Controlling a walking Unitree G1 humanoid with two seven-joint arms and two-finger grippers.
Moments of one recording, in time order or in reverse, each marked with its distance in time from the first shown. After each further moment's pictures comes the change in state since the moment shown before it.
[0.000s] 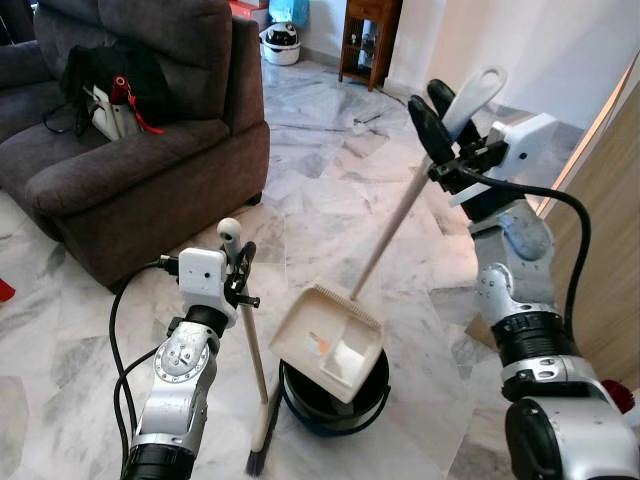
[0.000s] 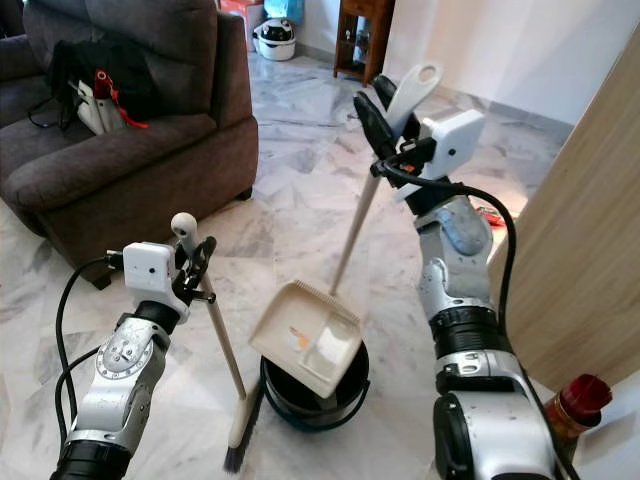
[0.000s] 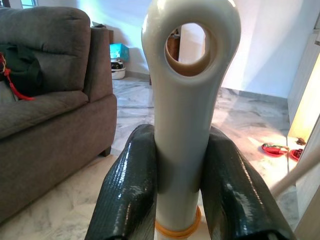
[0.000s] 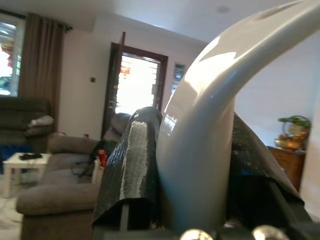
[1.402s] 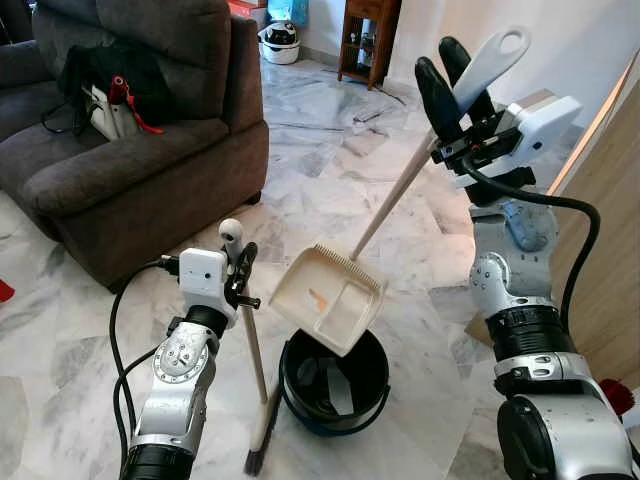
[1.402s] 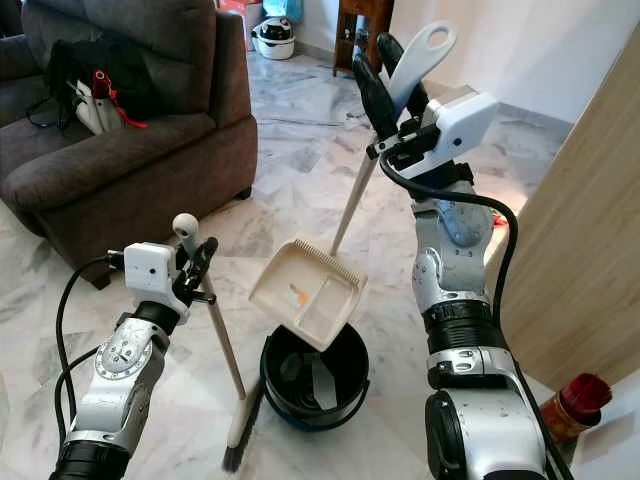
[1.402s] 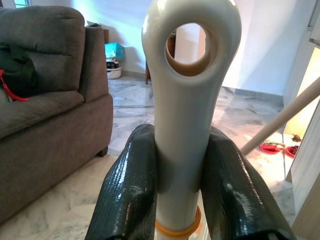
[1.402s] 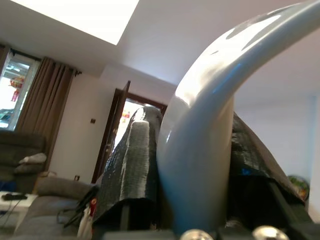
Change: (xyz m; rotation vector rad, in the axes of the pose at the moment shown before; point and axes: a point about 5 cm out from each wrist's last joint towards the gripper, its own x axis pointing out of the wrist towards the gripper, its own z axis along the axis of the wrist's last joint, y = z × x) left arm 0.000 0.000 0.000 0.005 0.001 -0.019; right arm 0.018 0.022 0.036 -0.088 -0.232 0.030
